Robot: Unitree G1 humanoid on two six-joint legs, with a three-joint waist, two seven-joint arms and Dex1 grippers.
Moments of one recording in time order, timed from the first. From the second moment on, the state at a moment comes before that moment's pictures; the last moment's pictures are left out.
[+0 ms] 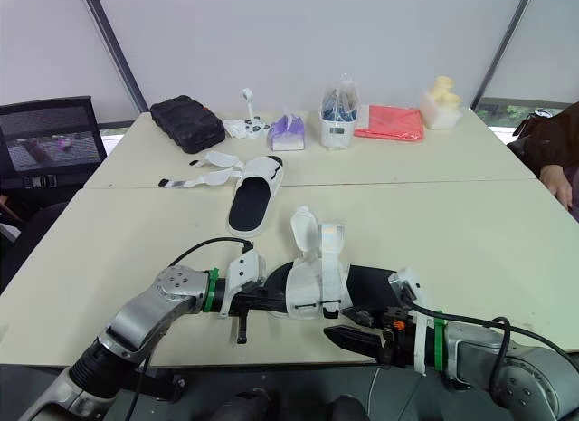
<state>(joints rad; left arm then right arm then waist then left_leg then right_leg) -0.34 0.50 -0.38 -0.21 -0.24 0.49 -0.98 0.13 -0.71 -0.19 -0.54 1.04 1.03 0.69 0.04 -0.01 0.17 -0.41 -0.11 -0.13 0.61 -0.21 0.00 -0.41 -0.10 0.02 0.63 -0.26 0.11</state>
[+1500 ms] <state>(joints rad) -0.33 0.49 -0.38 -0.22 -0.24 0.47 -0.97 -0.08 -0.97 -0.25 -0.58 1.74 0.99 0.58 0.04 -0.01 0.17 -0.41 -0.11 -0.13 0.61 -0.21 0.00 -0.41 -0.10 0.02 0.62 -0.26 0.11</state>
